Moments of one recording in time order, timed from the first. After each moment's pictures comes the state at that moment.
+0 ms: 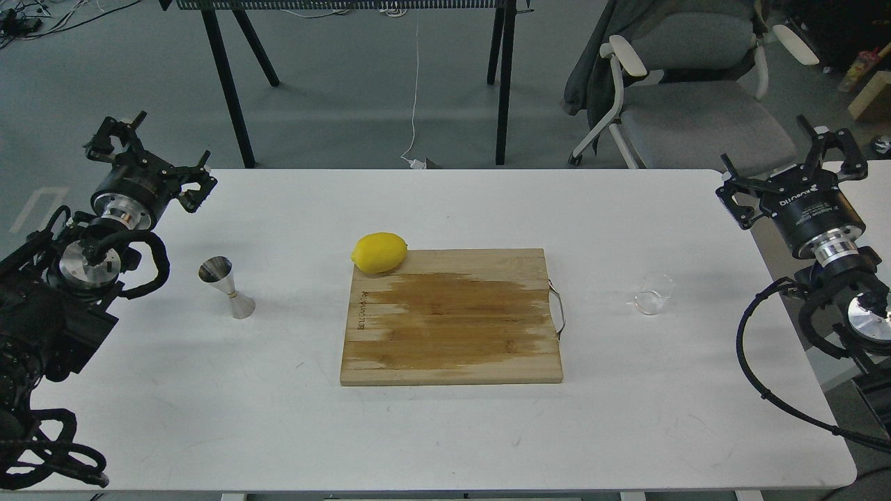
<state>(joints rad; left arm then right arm) -0.81 0.33 -0.72 -0.29 -0.38 -0.49 -0.11 0.44 -0.48 1.13 0.82 0.21 0.49 0.06</state>
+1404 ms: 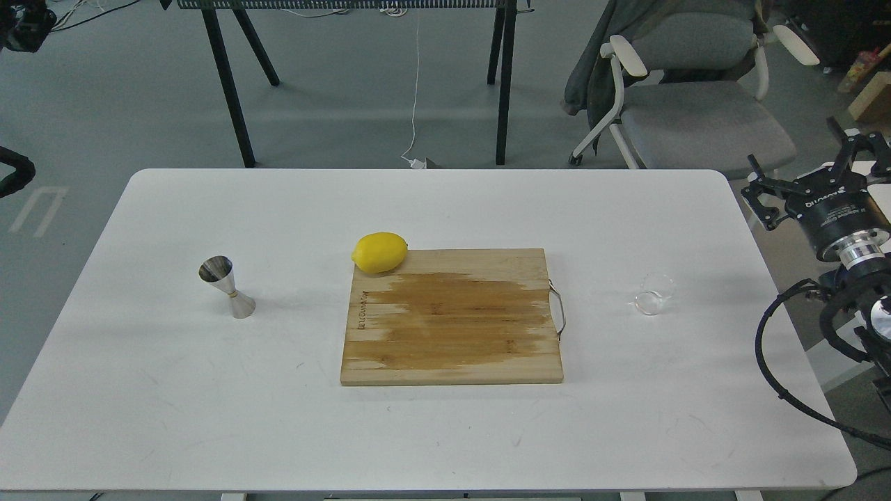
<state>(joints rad) -1.10 0.62 -0.66 -0.38 0.40 -0.49 -0.49 0.44 -0.51 1.16 0.79 0.21 0.49 0.07</state>
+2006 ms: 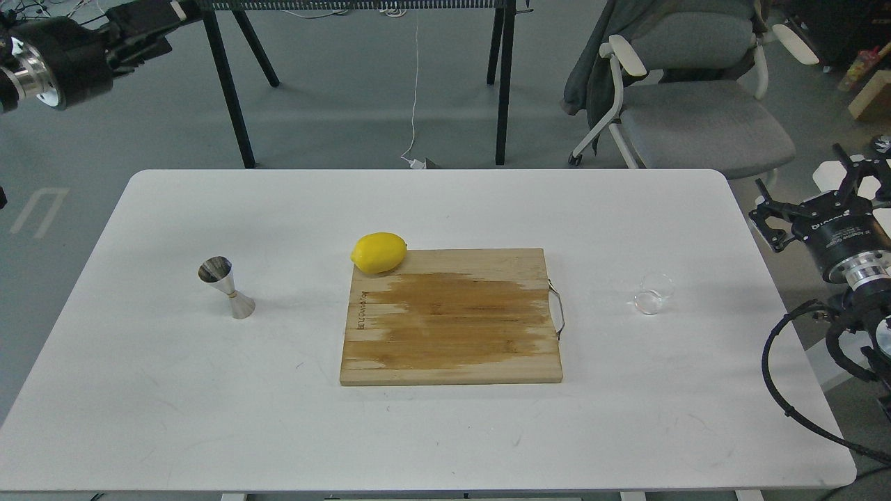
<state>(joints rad) -1.00 0.72 -0.64 -0.70 1.34 -0.42 -0.49 0.40 -0.51 1.16 0.76 0.21 0.49 0.07</state>
